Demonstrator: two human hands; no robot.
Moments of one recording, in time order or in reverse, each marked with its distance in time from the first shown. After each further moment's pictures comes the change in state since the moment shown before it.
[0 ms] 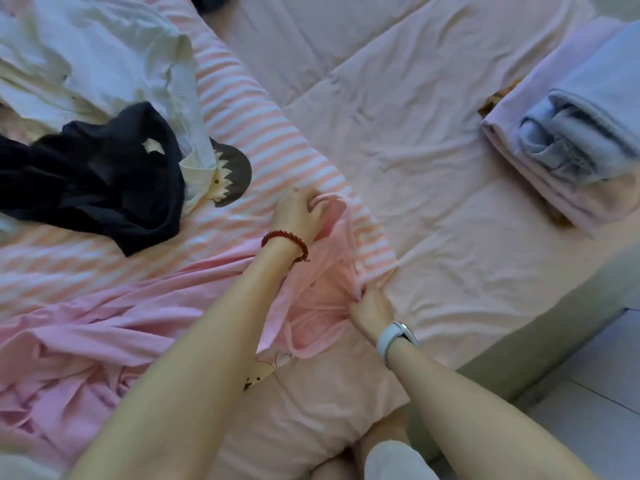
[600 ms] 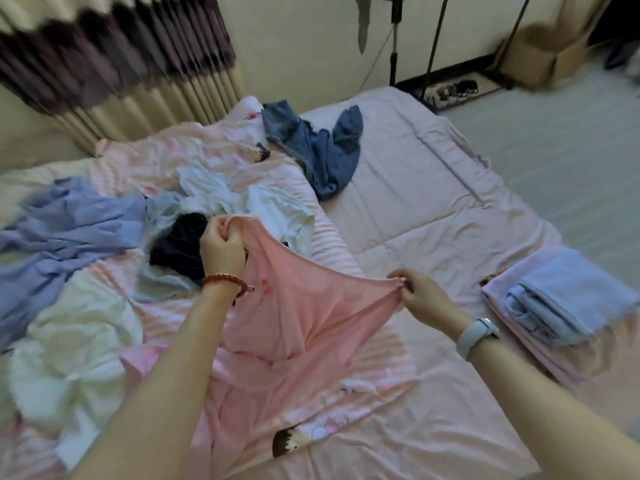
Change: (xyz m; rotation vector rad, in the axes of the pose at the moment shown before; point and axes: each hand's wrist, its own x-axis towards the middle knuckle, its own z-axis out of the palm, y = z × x) left_hand -0.140 0.064 -0.274 -0.541 0.883 -0.031; right_hand -0.150 -0.153 -0.201 -0.142 0.122 -0.794
